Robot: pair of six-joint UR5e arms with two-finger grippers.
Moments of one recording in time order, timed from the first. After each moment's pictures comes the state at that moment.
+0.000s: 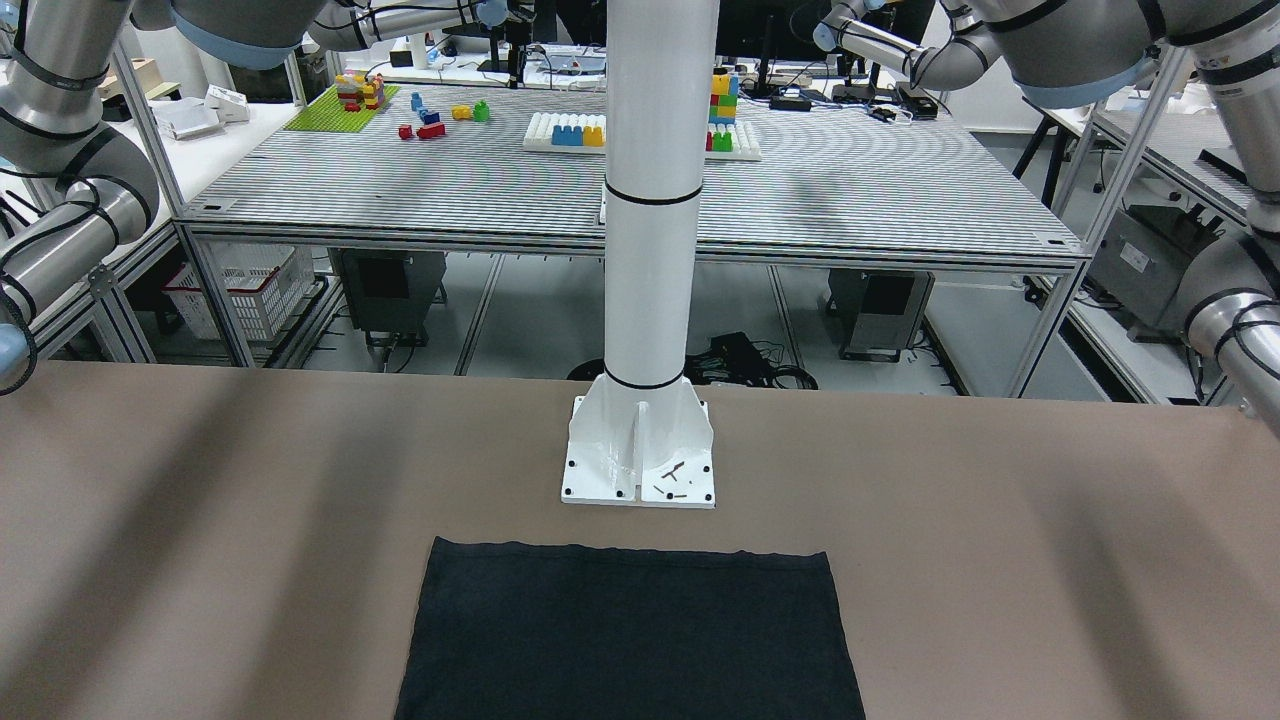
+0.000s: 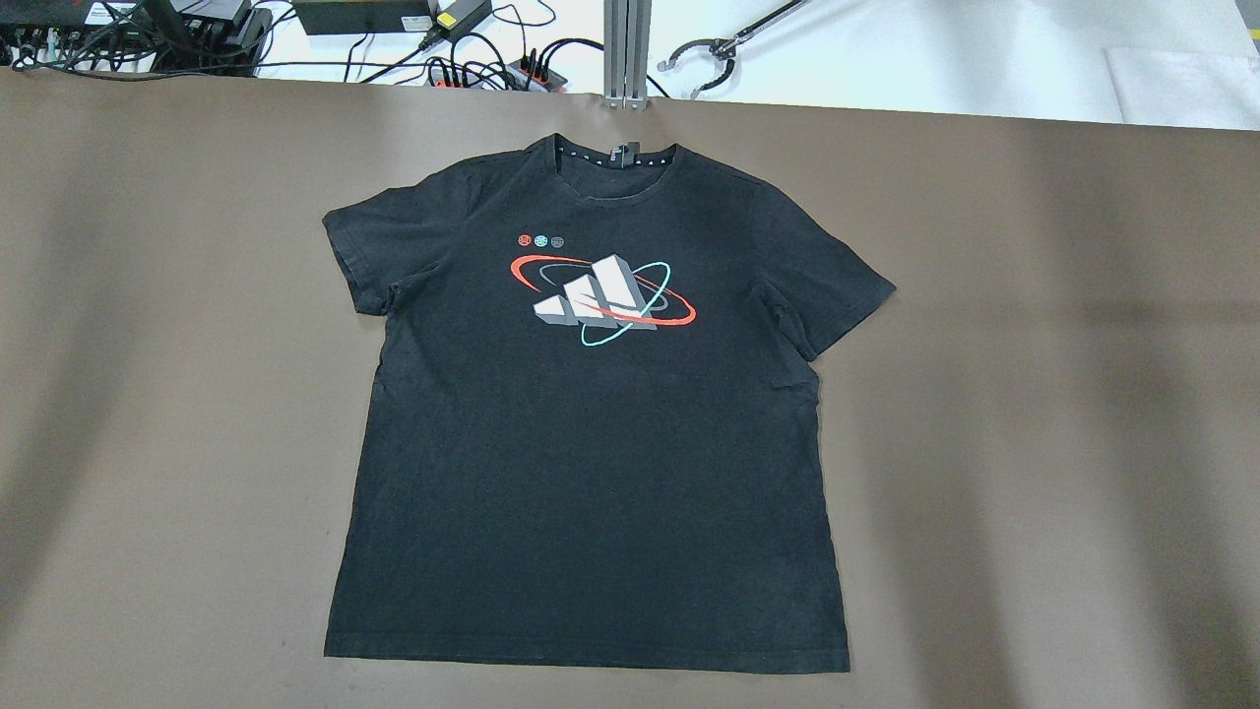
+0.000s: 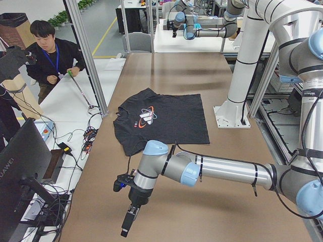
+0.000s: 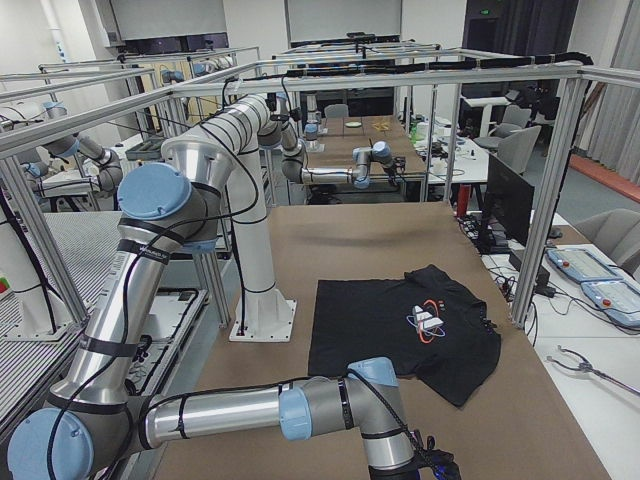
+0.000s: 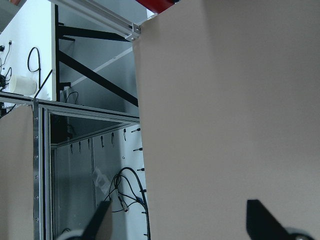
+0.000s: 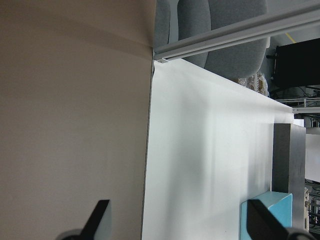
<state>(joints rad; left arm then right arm) -1.50 -1.67 -1.61 -1.80 -1.66 -0.05 1.56 -1.78 1.93 -1.50 1.57 -0.01</state>
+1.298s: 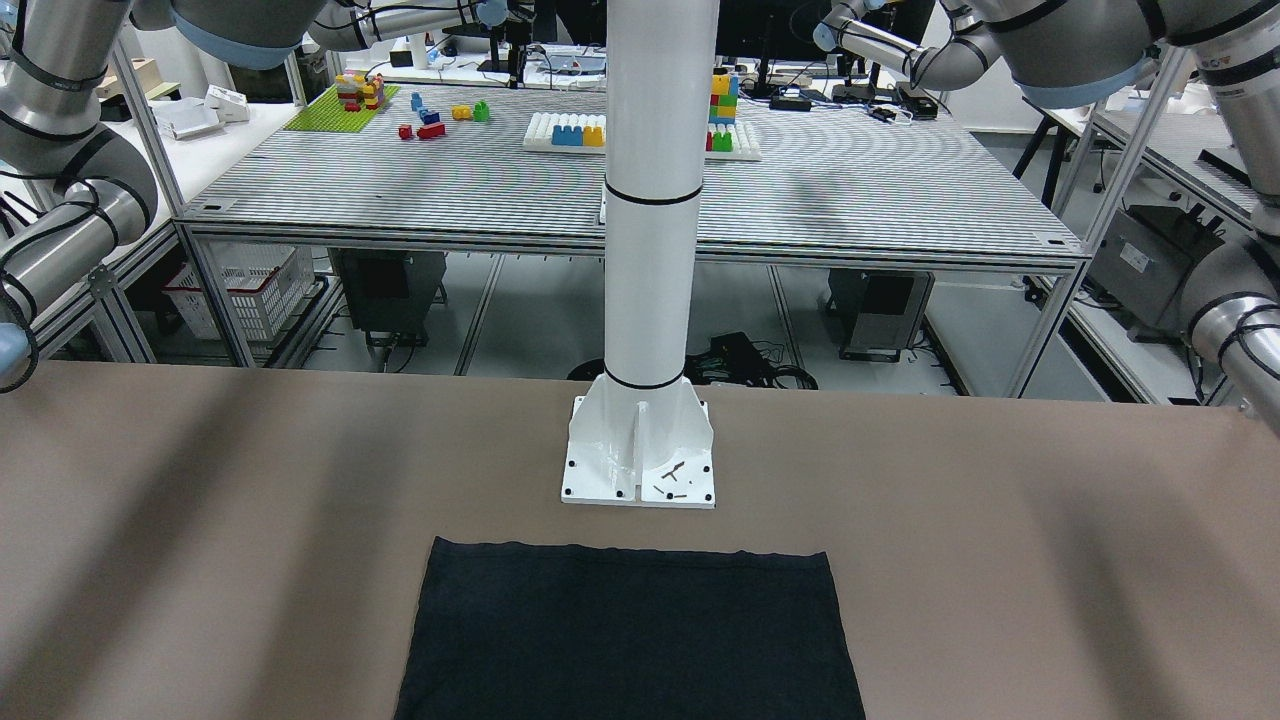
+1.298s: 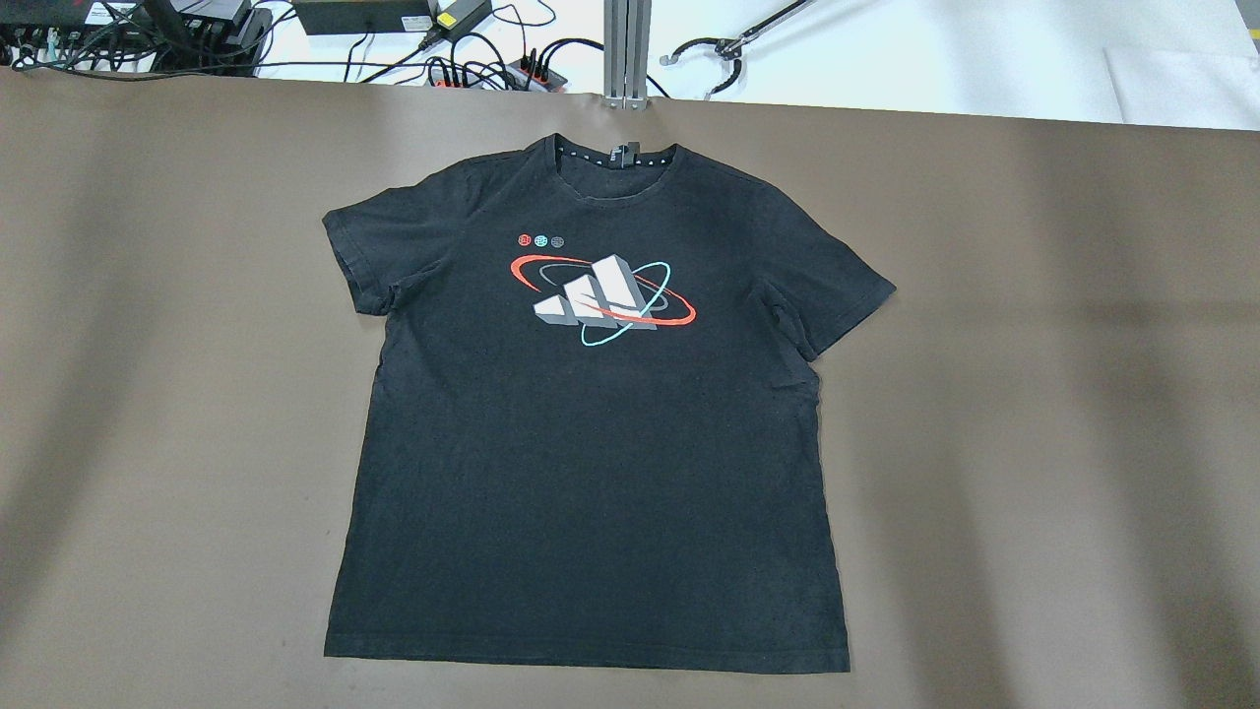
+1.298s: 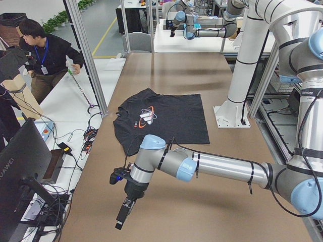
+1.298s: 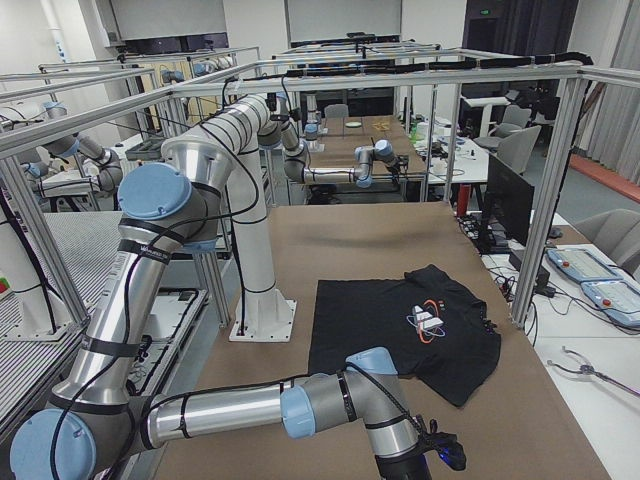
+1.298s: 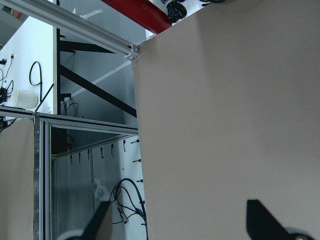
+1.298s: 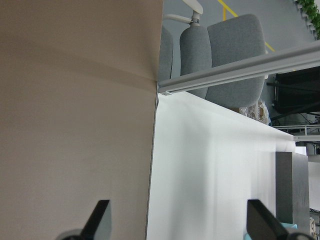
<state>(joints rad) -1.50 -1.71 -1.62 -1.80 -1.66 -0.05 1.55 -1.77 1.94 -1.40 1.58 -0.01</state>
